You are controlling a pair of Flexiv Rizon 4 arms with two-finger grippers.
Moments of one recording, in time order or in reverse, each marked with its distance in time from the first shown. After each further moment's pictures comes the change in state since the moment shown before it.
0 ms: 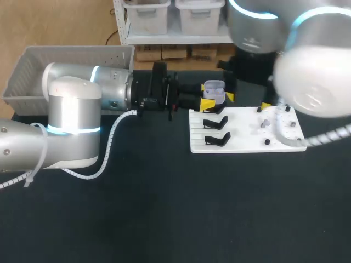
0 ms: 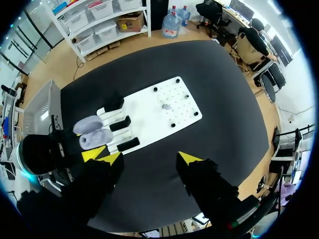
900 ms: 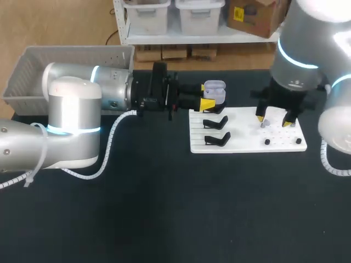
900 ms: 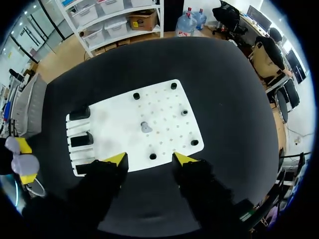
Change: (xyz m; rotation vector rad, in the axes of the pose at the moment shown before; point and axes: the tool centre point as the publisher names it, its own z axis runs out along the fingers) left arm 0.000 0.000 0.000 0.000 0.000 0.000; right arm -0.040 -0.054 0.114 -0.058 -0.014 -0.133
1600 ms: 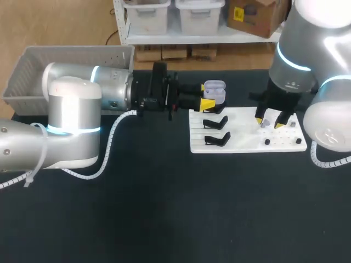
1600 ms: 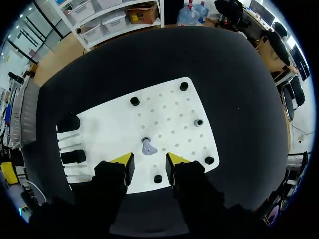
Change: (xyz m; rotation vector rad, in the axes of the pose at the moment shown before) left arm 0.000 0.000 0.000 0.000 0.000 0.000; right arm -0.018 0.004 0.044 -0.036 0.047 0.026
